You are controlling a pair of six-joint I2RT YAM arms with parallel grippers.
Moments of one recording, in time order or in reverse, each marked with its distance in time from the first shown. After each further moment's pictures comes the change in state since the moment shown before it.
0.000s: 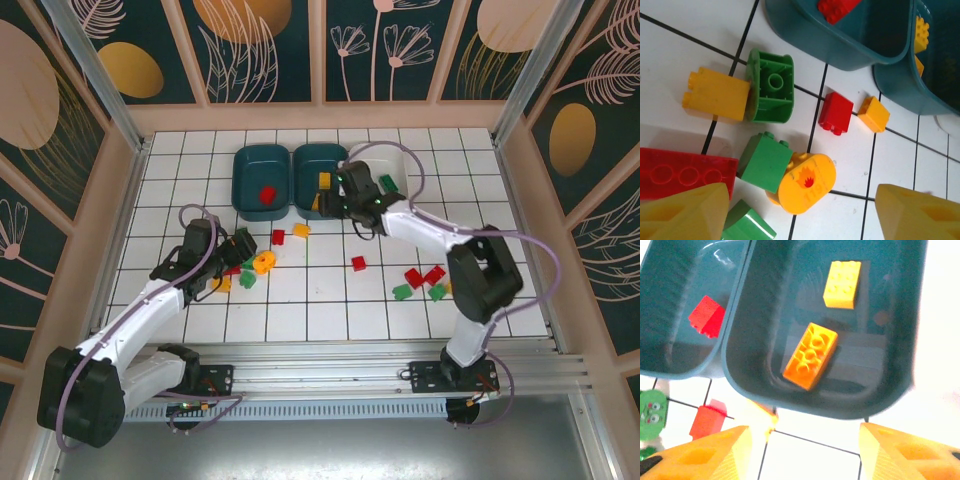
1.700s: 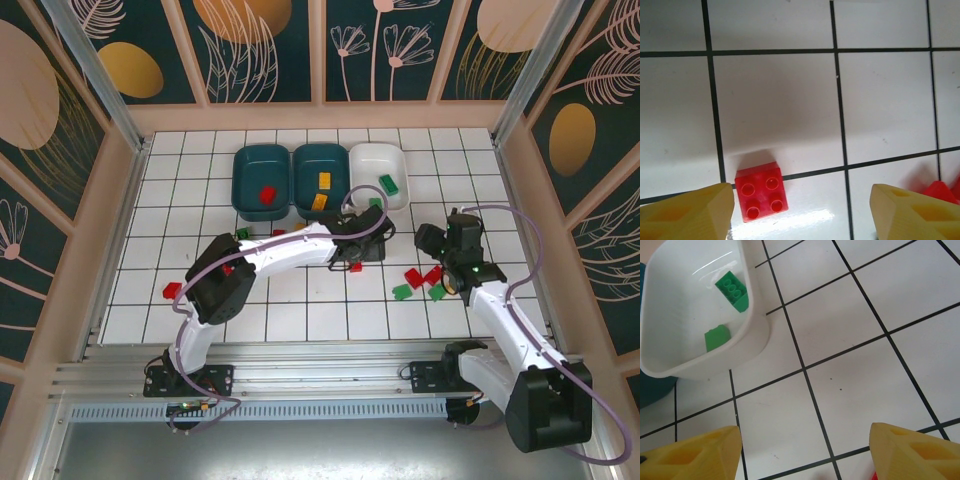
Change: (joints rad) left arm -0.677 1.041 1.093 -0.372 -0.267 -0.156; right arm -0.472 -0.752 -0.655 -0.027 0.035 0.061
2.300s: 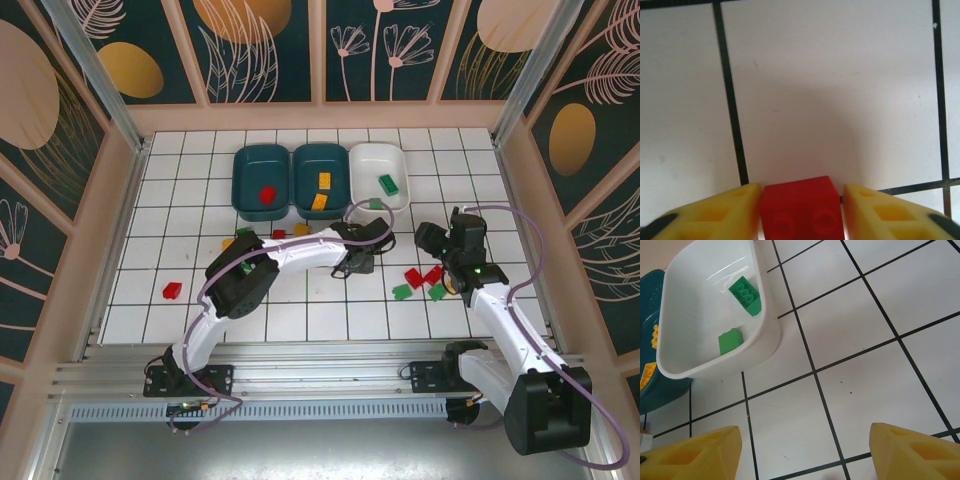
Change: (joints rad) left arm 0.000 0.133 0.023 -0.054 -0.031 0.063; right arm -0.014 -0.014 -0.003 0.021 -0.052 0.000
